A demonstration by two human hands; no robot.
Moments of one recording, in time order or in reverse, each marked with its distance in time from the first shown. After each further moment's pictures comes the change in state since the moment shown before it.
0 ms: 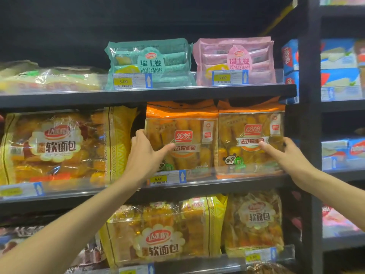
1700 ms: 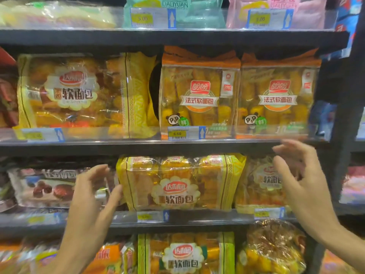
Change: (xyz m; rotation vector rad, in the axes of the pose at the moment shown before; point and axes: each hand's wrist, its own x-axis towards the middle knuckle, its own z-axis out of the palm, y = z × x) left_hand -0.192 -0.128 -0.081 0.057 0.113 -0.032; right_hand -0.161 0.034 0.054 -0.104 0.030 -0.392
